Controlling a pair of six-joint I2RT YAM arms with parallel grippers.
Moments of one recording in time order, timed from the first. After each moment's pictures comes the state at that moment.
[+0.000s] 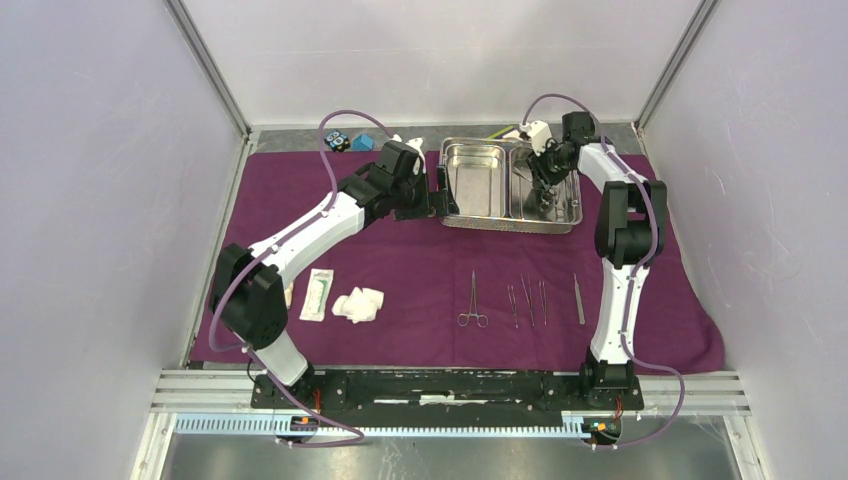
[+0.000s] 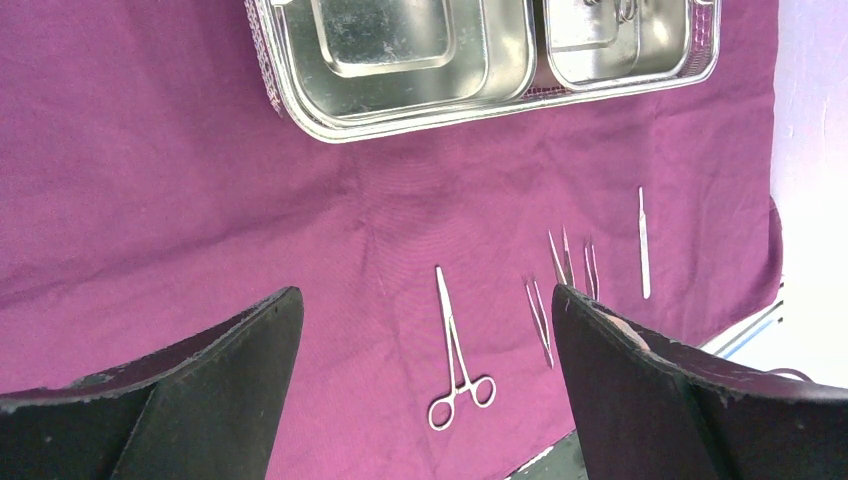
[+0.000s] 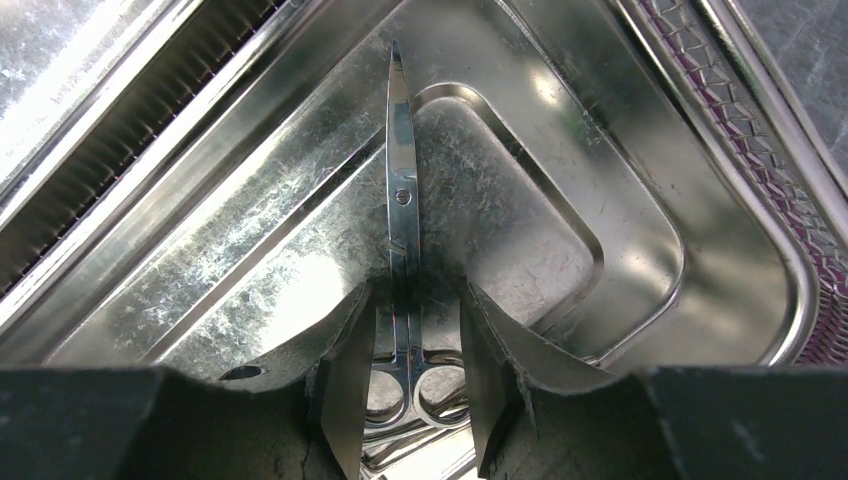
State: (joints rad) left arm -0.61 1.66 1.38 -0.46 0.14 -0.58; right arm 0.01 2.26 1.80 -0.56 -0.37 -0.66
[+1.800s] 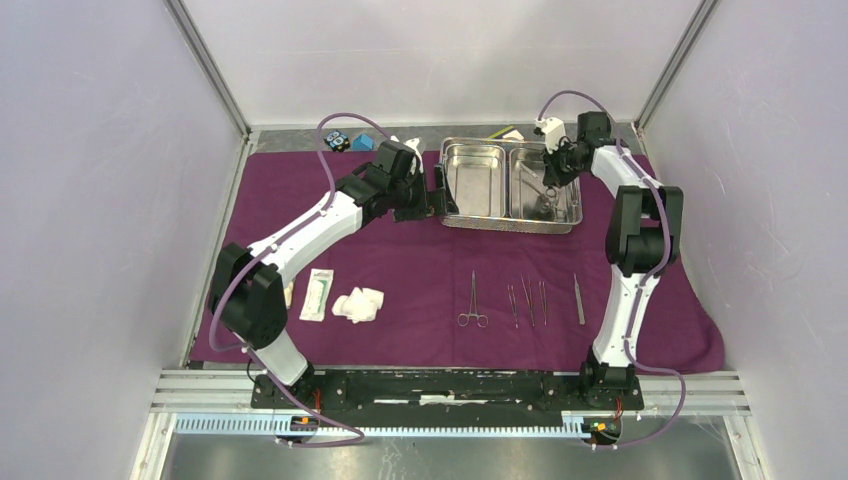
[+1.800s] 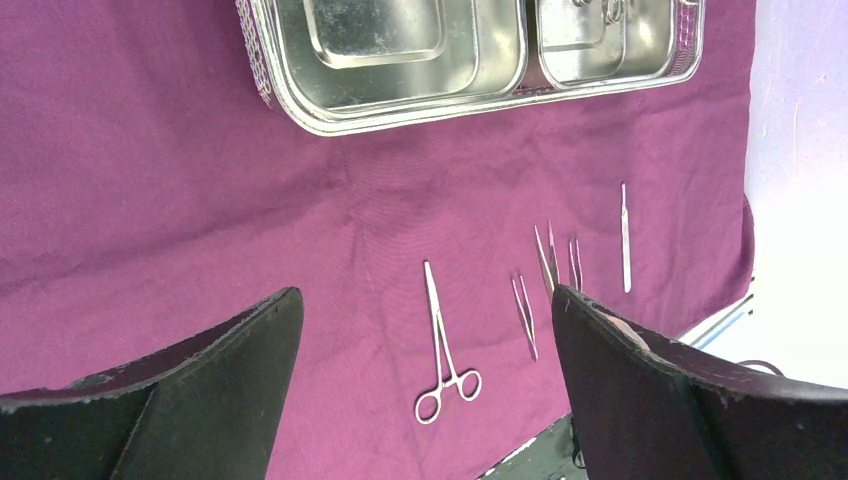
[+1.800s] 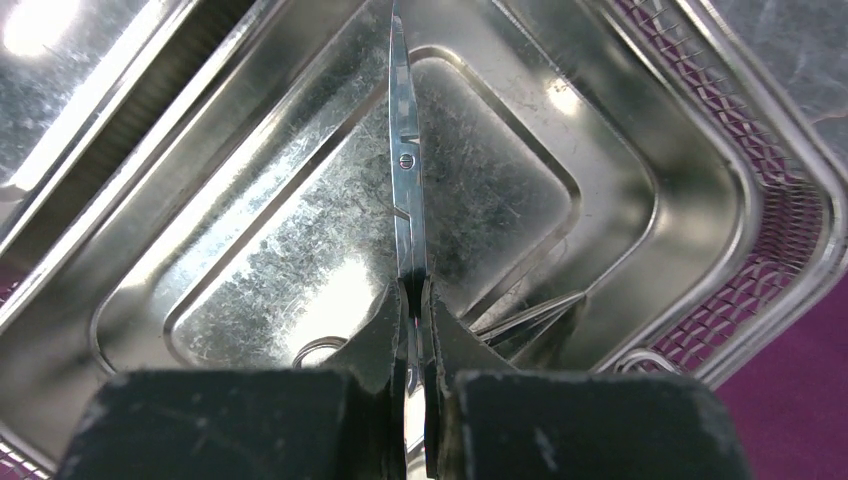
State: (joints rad) left arm -0.59 1.66 1.37 -0.45 0.19 -0.61; right arm -0.04 2.16 1.69 -0.53 -0.43 -0.61
